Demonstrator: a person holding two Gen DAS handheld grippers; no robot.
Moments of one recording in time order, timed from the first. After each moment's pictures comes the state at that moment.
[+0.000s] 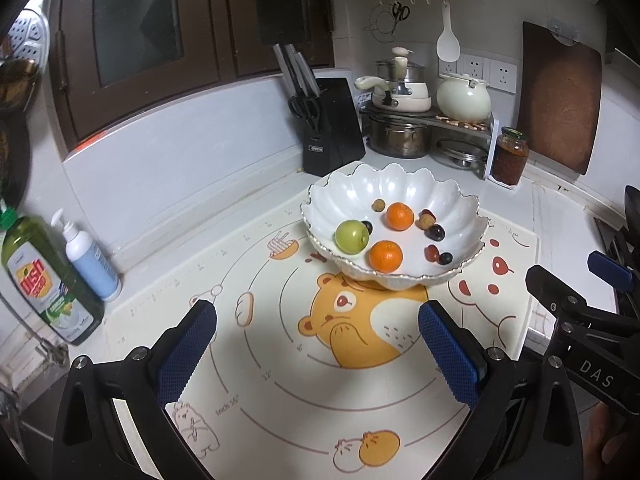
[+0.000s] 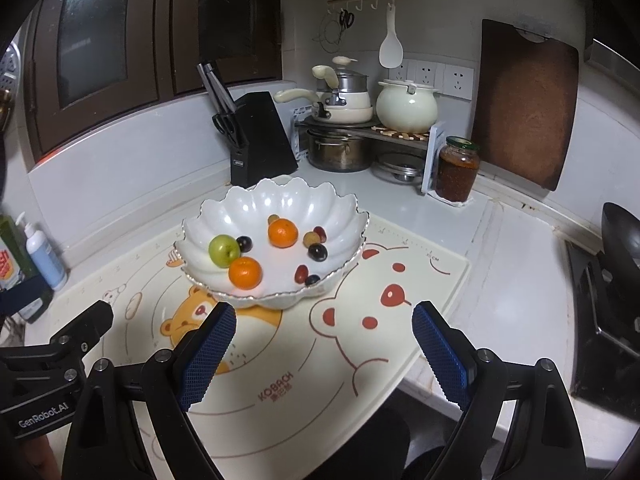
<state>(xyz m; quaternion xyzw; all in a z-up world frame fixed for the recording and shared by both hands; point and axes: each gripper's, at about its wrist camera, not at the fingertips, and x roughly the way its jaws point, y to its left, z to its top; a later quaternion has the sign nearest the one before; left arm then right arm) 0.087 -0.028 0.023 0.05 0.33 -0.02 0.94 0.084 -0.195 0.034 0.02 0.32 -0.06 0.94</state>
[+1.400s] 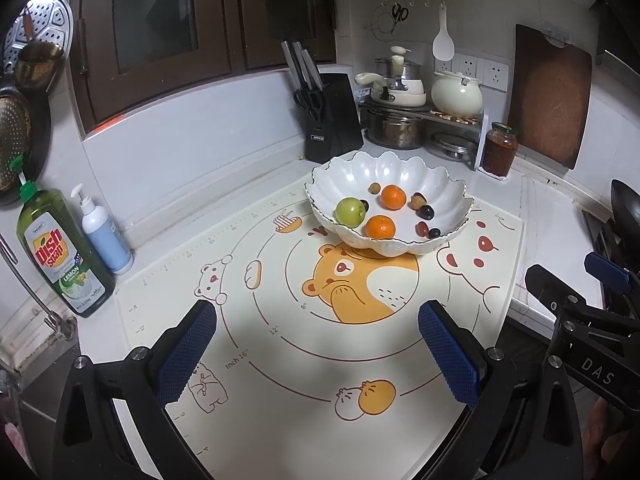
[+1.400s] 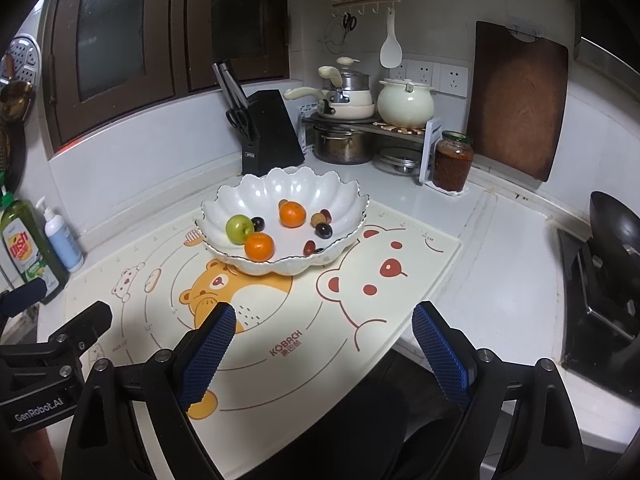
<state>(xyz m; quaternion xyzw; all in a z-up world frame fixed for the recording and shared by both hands) 0.035 -0.016 0.028 0.04 0.34 -0.03 0.94 0.032 -0.184 0.041 0.02 0.33 -0.05 0.94</state>
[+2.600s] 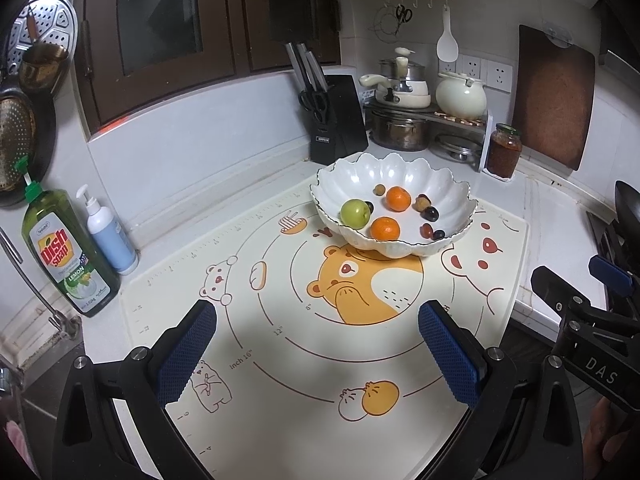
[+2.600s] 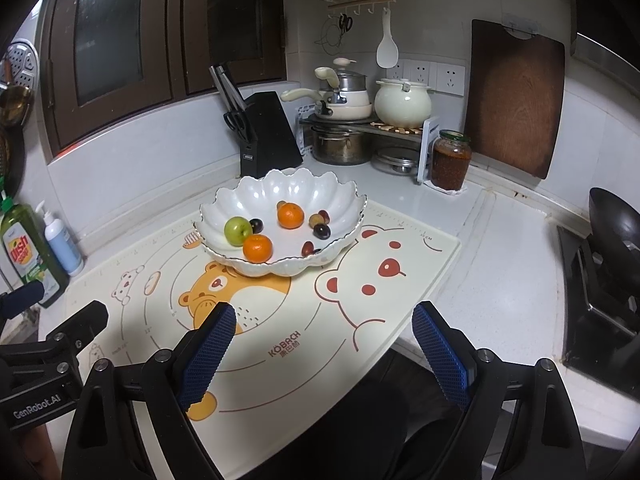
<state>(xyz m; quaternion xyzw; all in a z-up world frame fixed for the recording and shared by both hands) 0.036 -0.014 0.028 0.04 0.34 -0.02 0.94 0.031 -0.188 0.041 0.02 0.33 -0.05 0.94</state>
